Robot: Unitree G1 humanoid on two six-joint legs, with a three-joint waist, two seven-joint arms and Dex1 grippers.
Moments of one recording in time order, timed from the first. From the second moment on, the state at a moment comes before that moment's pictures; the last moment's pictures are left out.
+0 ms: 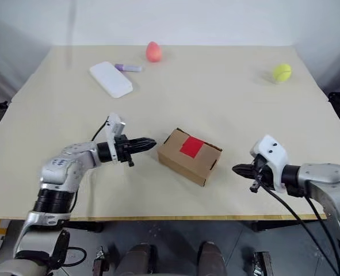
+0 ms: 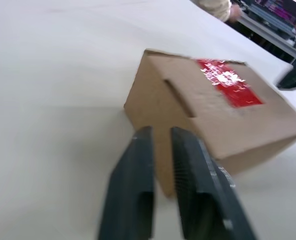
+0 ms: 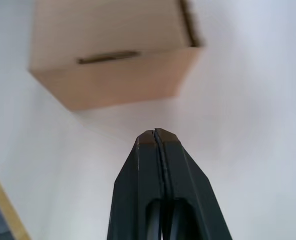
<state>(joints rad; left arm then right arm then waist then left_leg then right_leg) -0.57 0.50 0.04 0.03 -0.47 0.75 -0.85 -0.18 -0.97 -0.21 -0.39 0.50 0.84 0.93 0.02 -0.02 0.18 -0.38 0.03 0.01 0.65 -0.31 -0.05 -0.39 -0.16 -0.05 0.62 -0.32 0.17</state>
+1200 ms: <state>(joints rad) 0.00 0.81 0.58 0.10 -0.49 0.28 -1.07 -0.56 -0.80 -0.07 0.02 0.46 0.45 1.12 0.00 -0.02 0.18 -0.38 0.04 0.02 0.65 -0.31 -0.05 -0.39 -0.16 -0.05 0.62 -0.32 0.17</state>
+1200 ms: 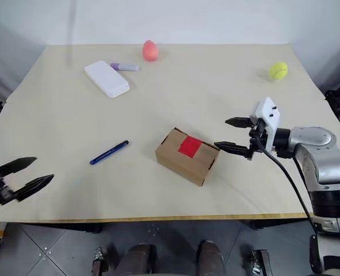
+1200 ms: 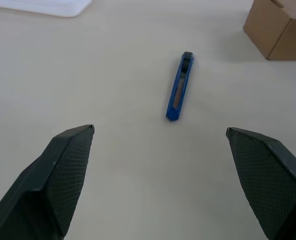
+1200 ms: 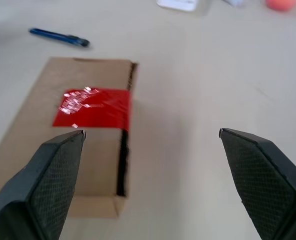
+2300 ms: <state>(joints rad) -0.56 0.75 0.10 0.76 -0.20 -0.11 -1.18 -0.39 -0.82 -0.20 -0.22 0.51 0.55 0.98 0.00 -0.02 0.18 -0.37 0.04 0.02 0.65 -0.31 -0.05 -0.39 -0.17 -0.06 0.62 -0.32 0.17</state>
